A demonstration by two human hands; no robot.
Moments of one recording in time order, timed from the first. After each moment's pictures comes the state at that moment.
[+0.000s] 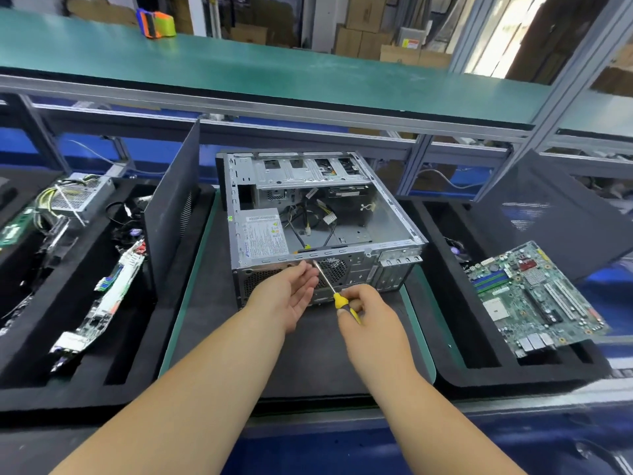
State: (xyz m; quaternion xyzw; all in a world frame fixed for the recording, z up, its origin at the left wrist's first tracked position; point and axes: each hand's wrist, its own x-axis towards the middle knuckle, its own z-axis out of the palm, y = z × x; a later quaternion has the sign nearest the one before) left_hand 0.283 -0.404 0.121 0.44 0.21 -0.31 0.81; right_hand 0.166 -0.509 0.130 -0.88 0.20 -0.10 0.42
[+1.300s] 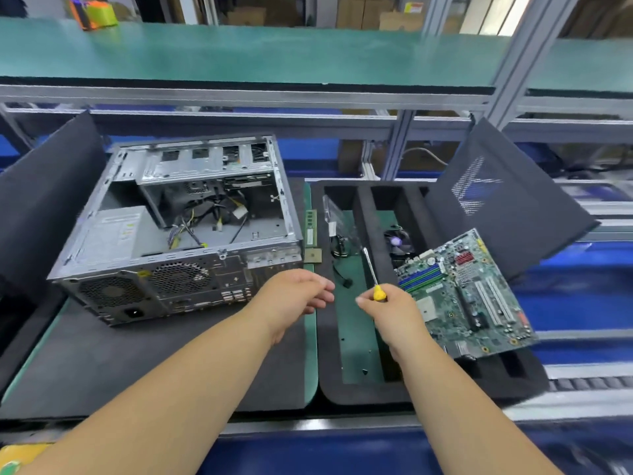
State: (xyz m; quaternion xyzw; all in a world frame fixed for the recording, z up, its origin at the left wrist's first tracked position) left_hand 0.227 -0.636 0.117 0.75 -0.03 -0.30 0.59; right_hand 0.163 -0.810 0.075 -0.78 0.31 -0.02 0.54
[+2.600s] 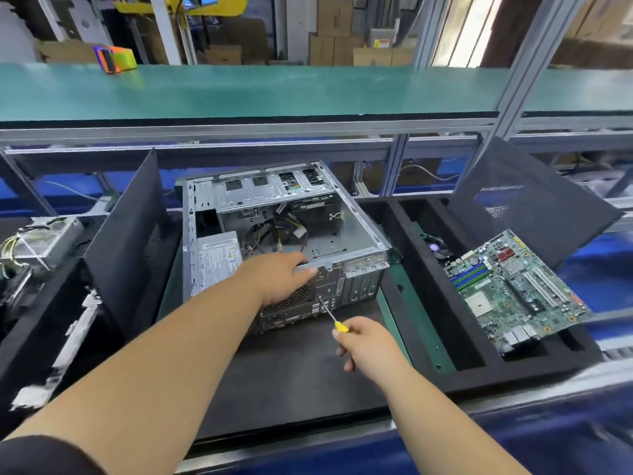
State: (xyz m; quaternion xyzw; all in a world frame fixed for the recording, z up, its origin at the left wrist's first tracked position) left_hand 0.349 -0.454 0.137 0.93 -0.34 -0.11 0.07; right_hand 0.179 -0.591 0.086 -0.77 0.29 0.06 0.56
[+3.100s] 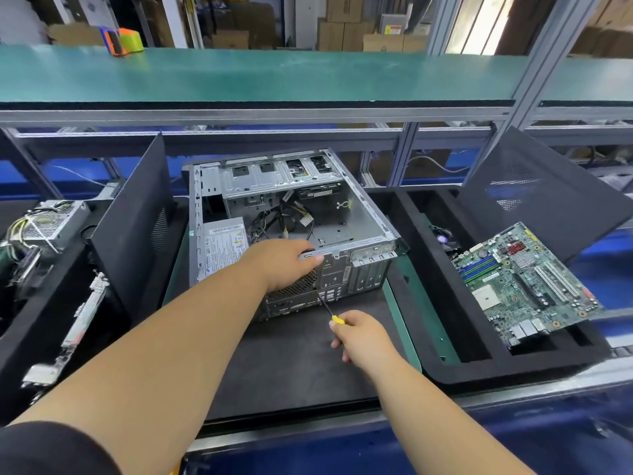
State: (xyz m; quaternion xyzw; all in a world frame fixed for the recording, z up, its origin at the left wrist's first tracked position) left_hand 0.354 -0.452 0.131 0.94 -0.33 -0.09 0.10; right_hand 0.191 -0.578 0.063 -0.78 0.31 0.07 0.54
